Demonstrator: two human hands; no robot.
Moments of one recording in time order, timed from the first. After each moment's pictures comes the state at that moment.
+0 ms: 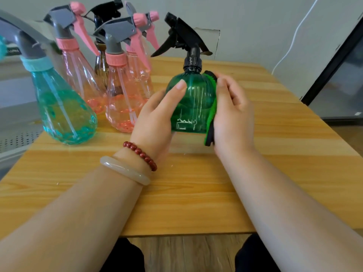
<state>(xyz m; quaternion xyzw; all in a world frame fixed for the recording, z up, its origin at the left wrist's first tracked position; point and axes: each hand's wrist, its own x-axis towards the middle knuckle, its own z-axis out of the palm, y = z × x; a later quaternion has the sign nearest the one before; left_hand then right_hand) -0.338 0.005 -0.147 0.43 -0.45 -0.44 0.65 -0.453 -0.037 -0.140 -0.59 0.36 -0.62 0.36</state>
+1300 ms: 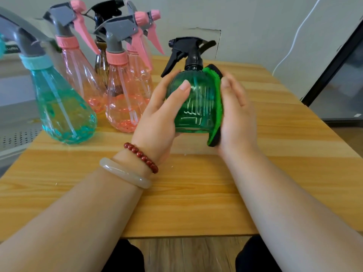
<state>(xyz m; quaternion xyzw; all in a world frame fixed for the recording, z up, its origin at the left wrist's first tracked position) -0.338 0.002 -0.148 0.37 -0.43 -0.47 0.68 -0.459 -0.035 -0.139 -0.61 0.29 -0.61 0.42</state>
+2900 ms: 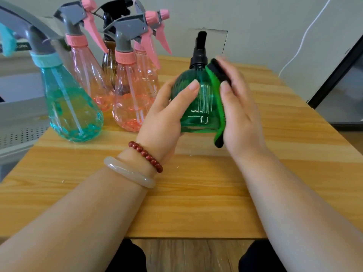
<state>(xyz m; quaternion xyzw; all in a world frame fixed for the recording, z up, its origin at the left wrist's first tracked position) -0.338 0.005 -0.144 0.36 -0.42 -0.48 0.68 -0.463 -0.045 -0.142 -0.74 0.25 -0.54 0.31</state>
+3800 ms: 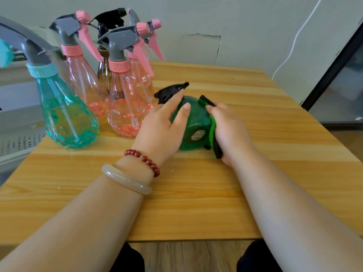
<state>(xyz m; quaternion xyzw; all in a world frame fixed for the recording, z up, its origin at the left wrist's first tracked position) -0.333 0.000 -0.152 0.64 -0.58 -0.18 0.47 -0.464 -0.055 -0.148 -0.57 0.45 -0.45 0.52</state>
